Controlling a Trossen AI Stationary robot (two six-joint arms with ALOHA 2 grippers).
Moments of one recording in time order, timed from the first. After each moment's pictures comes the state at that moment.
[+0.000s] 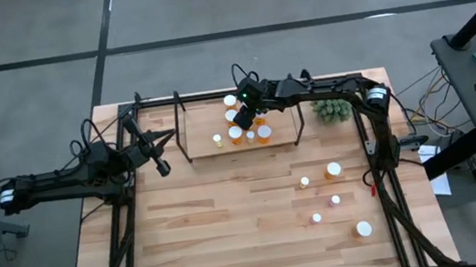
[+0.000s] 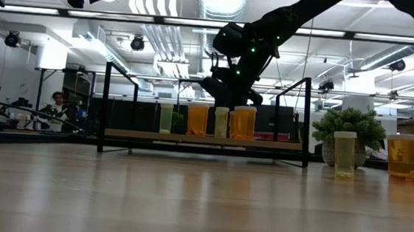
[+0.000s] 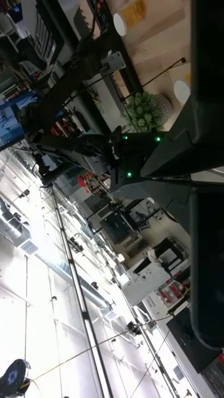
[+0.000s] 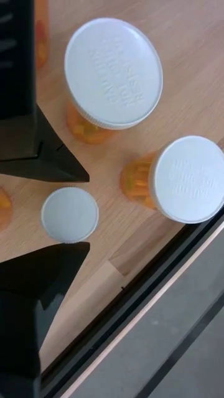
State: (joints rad) left arm 0.12 0.43 0.34 0.38 -0.22 0.71; right arm -0.43 1.99 1.51 -0.46 0.20 0.21
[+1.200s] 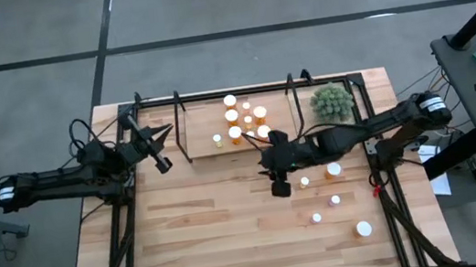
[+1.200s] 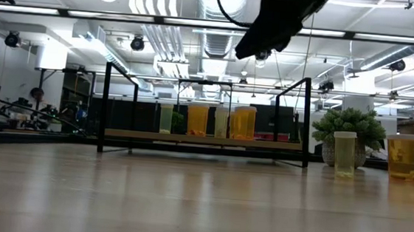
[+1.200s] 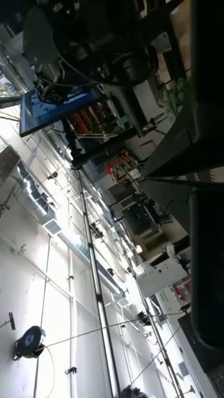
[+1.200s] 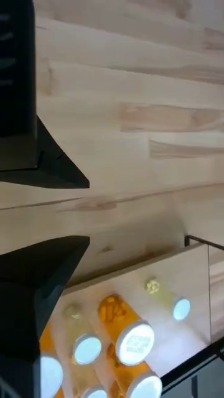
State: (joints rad) left arm 0.12 0.51 0.34 0.60 -0.21 0.66; right arm 0.12 1.53 1.14 -0.36 0.21 0.11
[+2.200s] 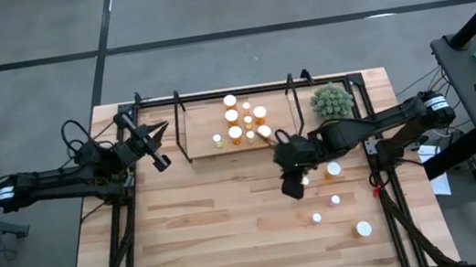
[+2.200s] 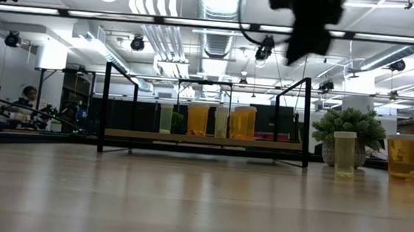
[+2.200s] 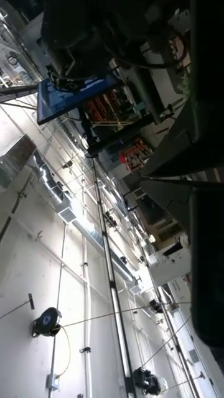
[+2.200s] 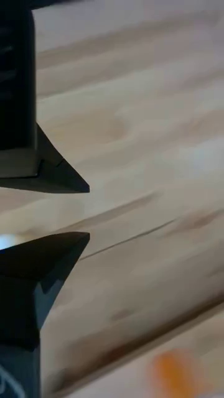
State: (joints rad) left arm 0.12 0.52 0.34 0.70 -0.21 0.69; right arm 0.14 1.50 1.26 -0.83 0.04 0.52
